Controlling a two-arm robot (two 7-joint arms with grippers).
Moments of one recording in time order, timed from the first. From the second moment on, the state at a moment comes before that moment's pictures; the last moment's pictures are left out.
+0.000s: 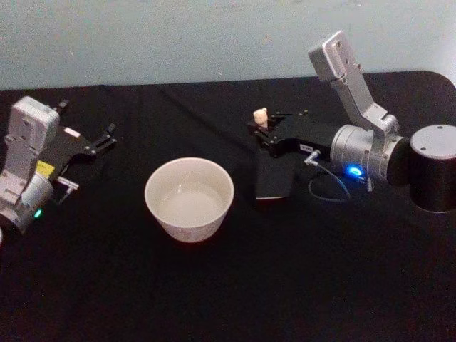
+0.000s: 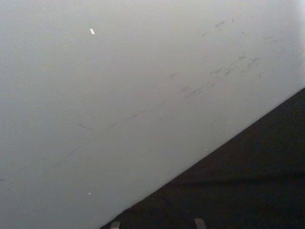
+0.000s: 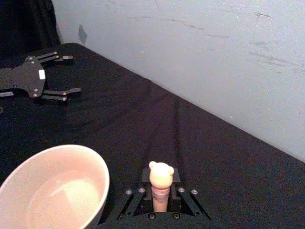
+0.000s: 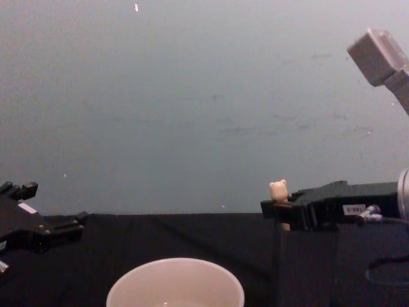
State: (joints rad) left arm -0.20 0.60 0.45 -1.41 -0.25 -0.12 0.03; right arm 0.39 0.45 -0.50 -1.52 0.39 0.38 0.41
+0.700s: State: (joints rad) left arm -0.20 0.60 0.45 -1.41 -0.25 -0.12 0.03; right arm 0.38 0.45 -0.49 -1.54 0.40 0.38 0.41
